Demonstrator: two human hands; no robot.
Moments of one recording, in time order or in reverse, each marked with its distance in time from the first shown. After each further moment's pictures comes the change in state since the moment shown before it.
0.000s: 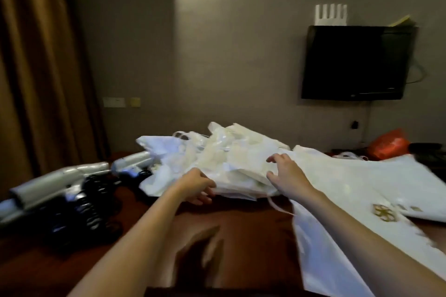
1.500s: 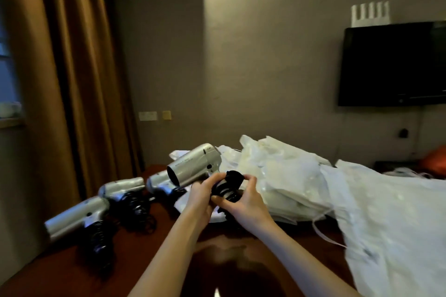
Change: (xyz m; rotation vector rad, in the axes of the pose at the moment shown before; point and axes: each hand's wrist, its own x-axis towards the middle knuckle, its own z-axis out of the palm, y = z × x) left_hand -0.019 -0.018 -0.040 -0.934 0.397 0.135; right_hand -0.001 -0.149 0.090 0.753 -0.110 -0.069
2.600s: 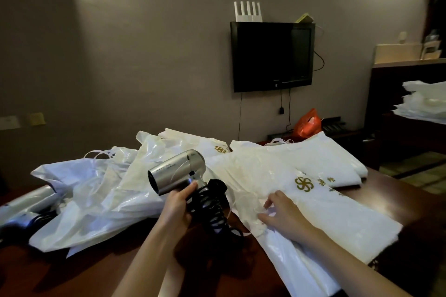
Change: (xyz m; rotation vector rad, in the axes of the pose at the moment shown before) left_hand -0.024 -0.086 0.135 0.038 -0.399 -0.243; right_hand -0.100 0.151 -0.229 -0.649 0.192 0.340
